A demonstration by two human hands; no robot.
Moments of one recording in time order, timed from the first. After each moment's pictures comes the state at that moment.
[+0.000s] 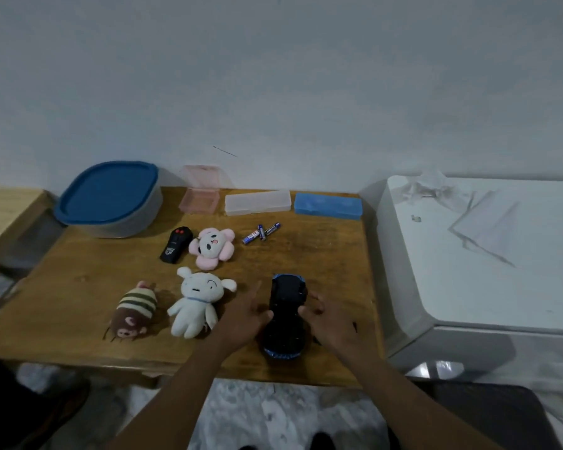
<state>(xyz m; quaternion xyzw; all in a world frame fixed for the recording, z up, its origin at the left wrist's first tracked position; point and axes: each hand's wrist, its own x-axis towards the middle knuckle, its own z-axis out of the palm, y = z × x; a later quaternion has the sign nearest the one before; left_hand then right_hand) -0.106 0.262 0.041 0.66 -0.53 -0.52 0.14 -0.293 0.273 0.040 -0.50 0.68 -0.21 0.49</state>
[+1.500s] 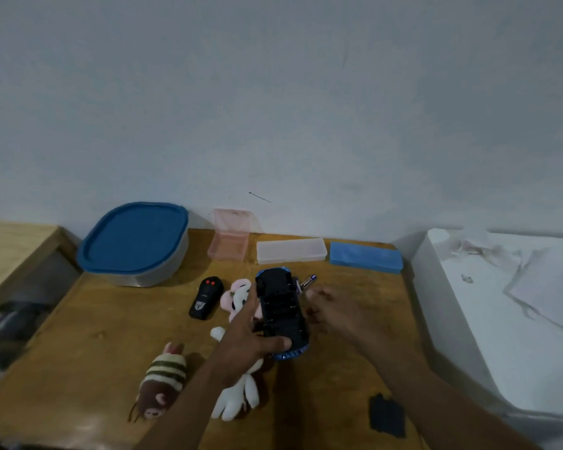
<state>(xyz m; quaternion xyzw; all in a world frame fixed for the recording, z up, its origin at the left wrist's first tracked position) -0.019 0.198 0.069 0.50 -0.47 -0.62 0.37 -0.210 0.159 0.095 -0.53 0.65 -0.24 0.49</state>
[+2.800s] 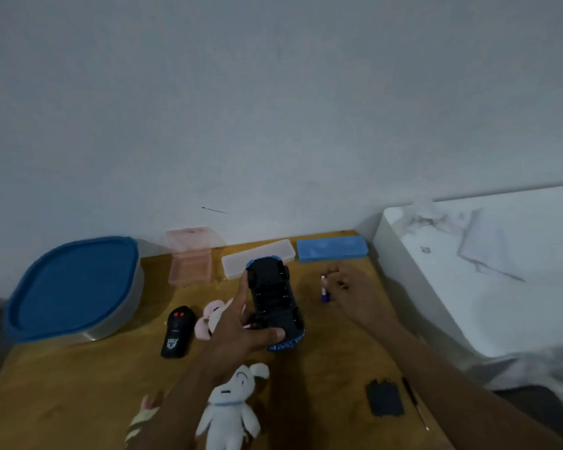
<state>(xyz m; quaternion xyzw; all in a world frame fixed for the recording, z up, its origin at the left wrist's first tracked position) -0.022 0.142 0.081 0.45 -0.52 -0.66 0.32 -0.260 0.138 0.087 -0.54 0.69 -0.34 0.34</state>
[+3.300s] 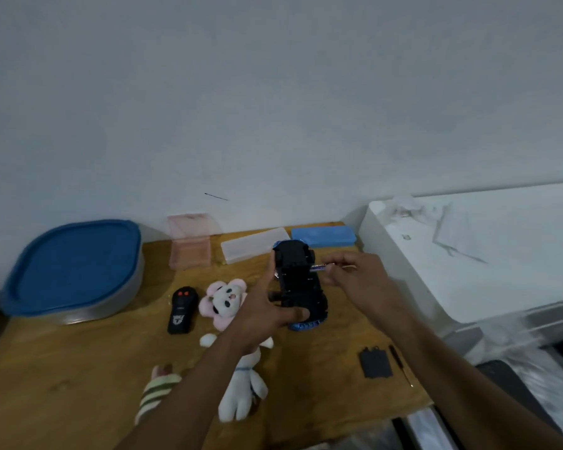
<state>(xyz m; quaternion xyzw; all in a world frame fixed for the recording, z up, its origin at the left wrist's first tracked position) -0.034 0.165 0.089 0.37 -0.59 -0.65 0.29 -0.217 0.207 0.145 -0.48 0.71 -0.42 0.31</state>
